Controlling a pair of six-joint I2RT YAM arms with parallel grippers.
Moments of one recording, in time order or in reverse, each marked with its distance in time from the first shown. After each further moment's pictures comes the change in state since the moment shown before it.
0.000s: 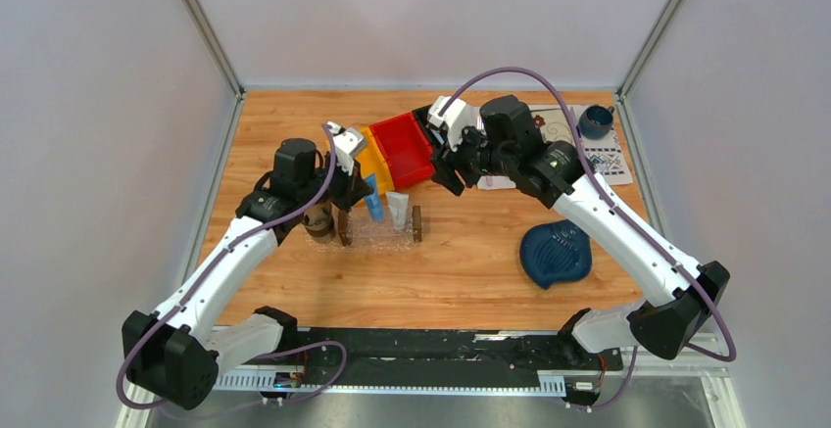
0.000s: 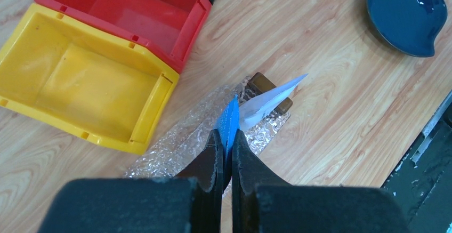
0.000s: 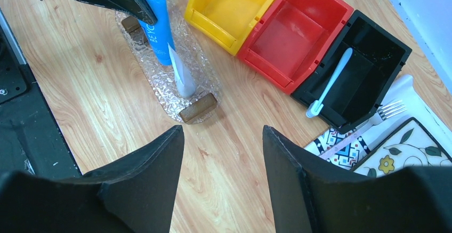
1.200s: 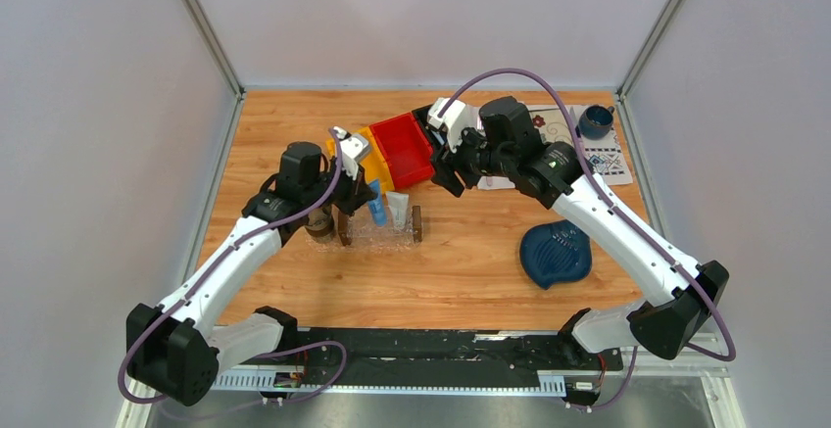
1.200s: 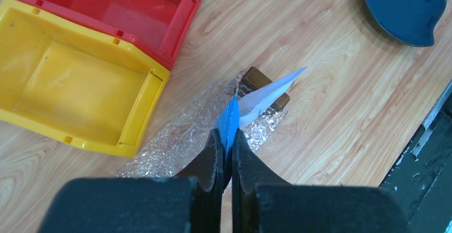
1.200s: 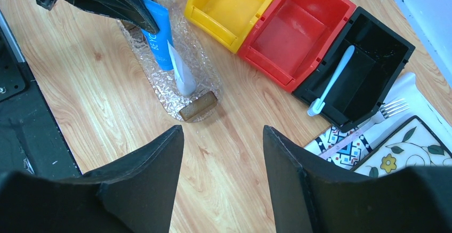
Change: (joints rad) left arm -0.016 0.025 -0.034 0.036 0.020 0.007; right arm 0.000 0.000 -0.011 0.003 0.001 0.000
